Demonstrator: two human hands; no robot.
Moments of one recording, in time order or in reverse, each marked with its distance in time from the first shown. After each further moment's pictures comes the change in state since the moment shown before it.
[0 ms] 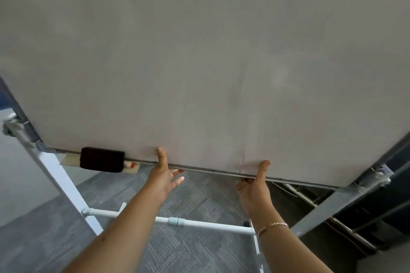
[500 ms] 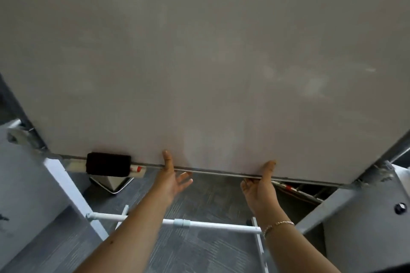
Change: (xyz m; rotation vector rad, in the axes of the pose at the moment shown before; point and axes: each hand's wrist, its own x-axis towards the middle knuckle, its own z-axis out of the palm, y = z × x) left_hand 0.121 0.017 0.156 0.139 -0.342 -0.148; right_hand 0.105 -0.082 -0.013 0.267 0.268 -0.171
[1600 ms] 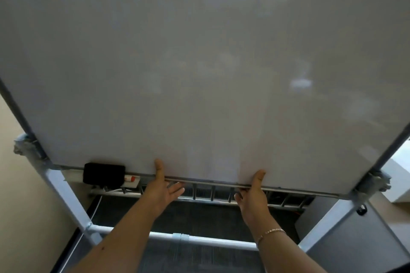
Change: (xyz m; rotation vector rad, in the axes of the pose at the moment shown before) left_hand 0.220 0.006 0.254 0.160 -0.242 -0.180; right_hand 0.205 -0.157 -0.003 0.051 0.228 -0.189
